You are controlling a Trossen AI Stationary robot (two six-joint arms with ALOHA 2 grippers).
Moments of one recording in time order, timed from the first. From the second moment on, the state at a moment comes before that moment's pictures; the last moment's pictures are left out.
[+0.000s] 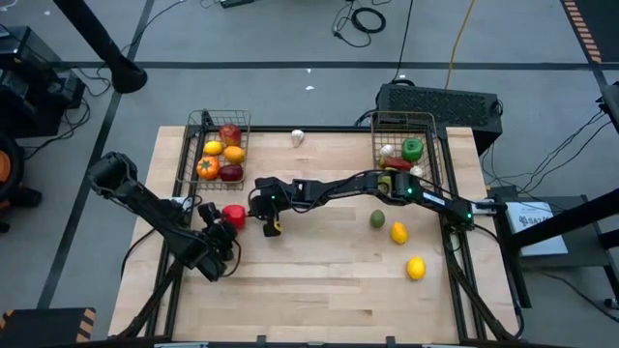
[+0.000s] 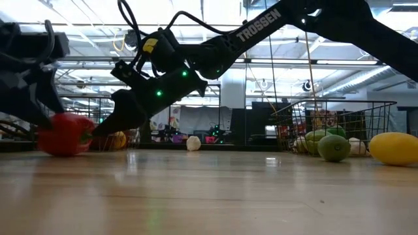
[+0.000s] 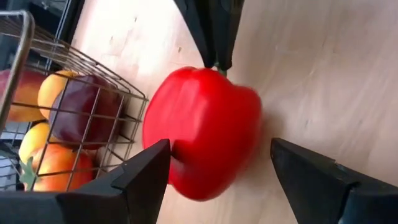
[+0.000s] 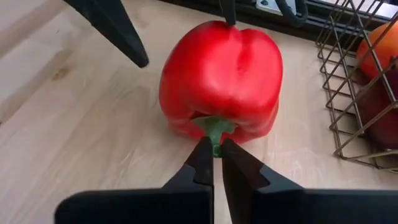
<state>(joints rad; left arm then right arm) -0.73 1.38 0.66 -1.03 -0.69 -1.04 -0.08 2.50 1.92 0.03 -0.18 -0.26</state>
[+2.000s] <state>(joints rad) -0.61 1.38 0.67 -1.27 -0.55 -1.38 -0.10 2.53 1.93 0.08 -0.22 0.02</state>
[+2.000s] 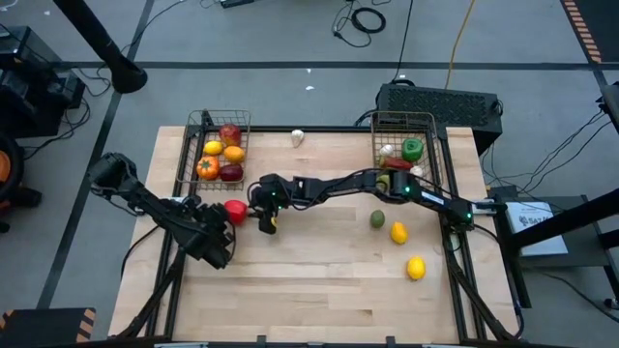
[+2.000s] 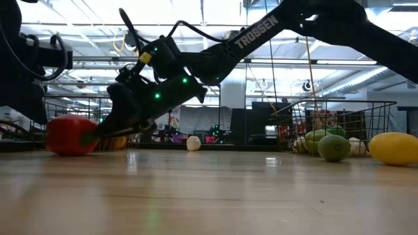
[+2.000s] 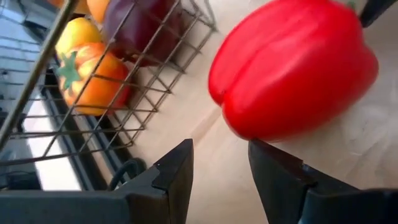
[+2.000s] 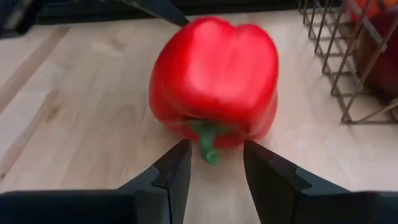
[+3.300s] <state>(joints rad) -0.61 1.38 0.67 -1.19 -0.60 -1.32 -0.12 2.53 1.93 0.05 -0.32 0.08</state>
